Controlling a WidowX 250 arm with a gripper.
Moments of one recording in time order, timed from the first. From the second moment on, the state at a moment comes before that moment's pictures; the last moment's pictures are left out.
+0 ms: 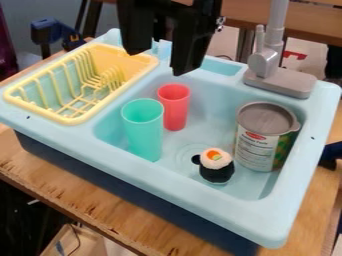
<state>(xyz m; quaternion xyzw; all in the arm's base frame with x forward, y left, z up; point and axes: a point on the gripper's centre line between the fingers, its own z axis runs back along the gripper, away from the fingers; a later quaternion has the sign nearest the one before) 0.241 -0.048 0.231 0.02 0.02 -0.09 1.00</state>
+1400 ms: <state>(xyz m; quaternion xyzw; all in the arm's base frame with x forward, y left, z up) 0.273 -0.023 0.140 0.00 0.07 -0.10 0.99</state>
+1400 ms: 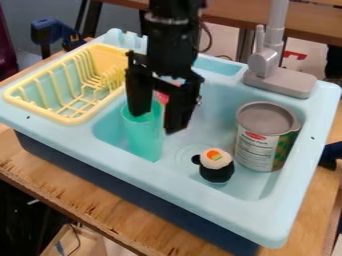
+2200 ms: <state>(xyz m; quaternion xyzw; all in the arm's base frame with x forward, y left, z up) 0.274 -0.024 0.118 0.00 0.08 -0.09 0.99</state>
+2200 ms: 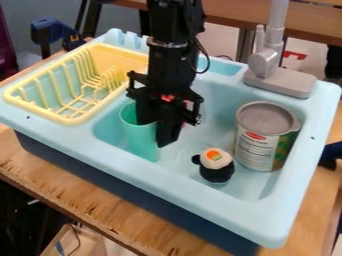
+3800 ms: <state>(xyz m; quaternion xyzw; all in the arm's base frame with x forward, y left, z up) 0.250 0.076 0.230 0.05 0.03 0.04 1.00</state>
